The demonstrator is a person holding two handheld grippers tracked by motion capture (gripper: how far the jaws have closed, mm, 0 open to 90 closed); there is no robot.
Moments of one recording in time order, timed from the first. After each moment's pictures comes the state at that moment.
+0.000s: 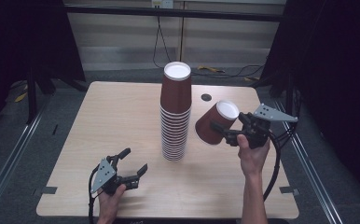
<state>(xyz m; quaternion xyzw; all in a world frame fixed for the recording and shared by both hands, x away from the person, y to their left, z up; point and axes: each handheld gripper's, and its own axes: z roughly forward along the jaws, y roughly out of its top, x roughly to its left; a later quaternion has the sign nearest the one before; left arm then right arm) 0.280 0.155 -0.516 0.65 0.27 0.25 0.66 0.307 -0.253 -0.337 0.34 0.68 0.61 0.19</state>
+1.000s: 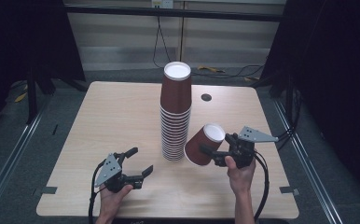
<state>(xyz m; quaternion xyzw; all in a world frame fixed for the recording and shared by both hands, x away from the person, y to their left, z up) 0.285 0.142 -0.493 0.70 0.23 0.20 0.65 0.289 -0.233 -0.395 0.34 0.70 0.61 0.14</state>
